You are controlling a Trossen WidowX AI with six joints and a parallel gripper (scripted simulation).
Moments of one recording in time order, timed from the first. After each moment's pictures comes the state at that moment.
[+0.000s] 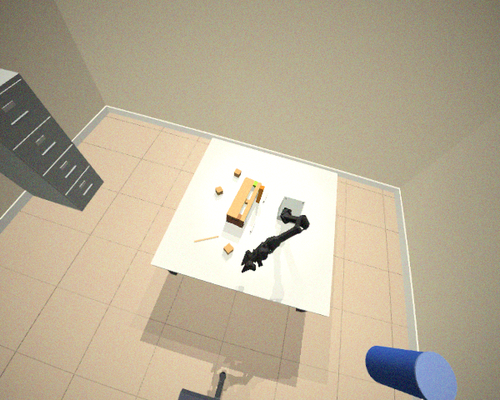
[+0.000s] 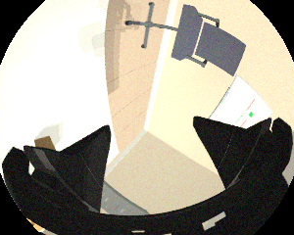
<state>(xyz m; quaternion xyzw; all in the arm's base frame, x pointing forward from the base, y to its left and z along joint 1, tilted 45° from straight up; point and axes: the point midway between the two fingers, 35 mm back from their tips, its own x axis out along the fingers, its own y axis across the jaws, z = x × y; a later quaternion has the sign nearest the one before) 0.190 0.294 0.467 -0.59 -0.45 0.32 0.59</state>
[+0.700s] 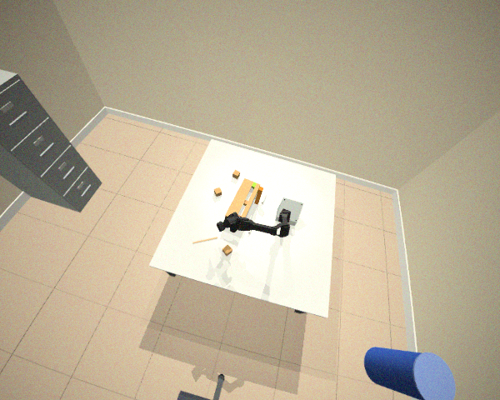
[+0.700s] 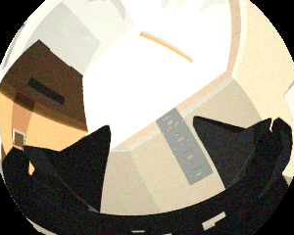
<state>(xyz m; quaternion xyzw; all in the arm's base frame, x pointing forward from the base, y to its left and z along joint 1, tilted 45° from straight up) 0.423 0.153 0.249 -0.72 -0.04 0.43 0.55</state>
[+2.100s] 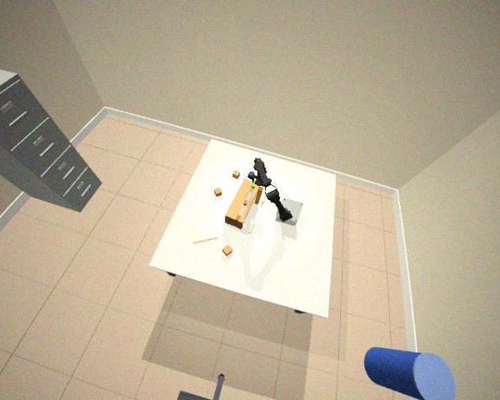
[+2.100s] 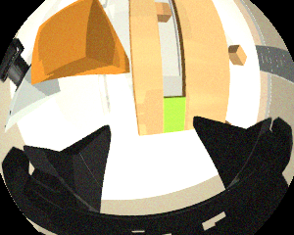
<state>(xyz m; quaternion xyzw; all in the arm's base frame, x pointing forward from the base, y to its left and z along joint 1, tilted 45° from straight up) 0.291 -0.157 -0.044 -0.24 0.30 0.66 0.64</state>
